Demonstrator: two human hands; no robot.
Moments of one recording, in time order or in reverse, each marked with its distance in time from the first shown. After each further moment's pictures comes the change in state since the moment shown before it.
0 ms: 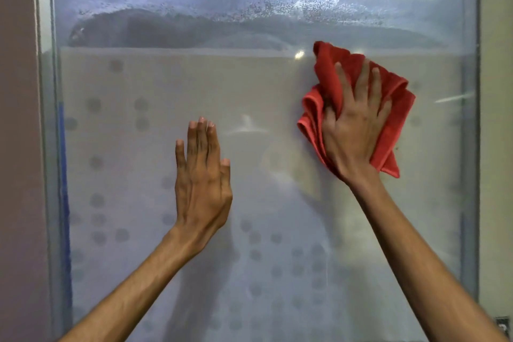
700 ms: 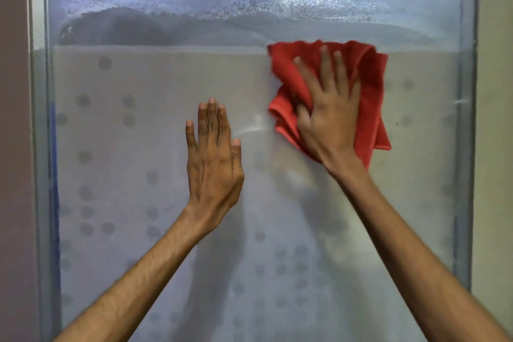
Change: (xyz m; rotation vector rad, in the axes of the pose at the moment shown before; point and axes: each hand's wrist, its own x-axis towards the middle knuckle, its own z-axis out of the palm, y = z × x) left_hand 0.025 0.047 0.017 0.030 0.029 -0.023; right_hand 0.014 0.001 0.002 0.052 -0.042 -0.253
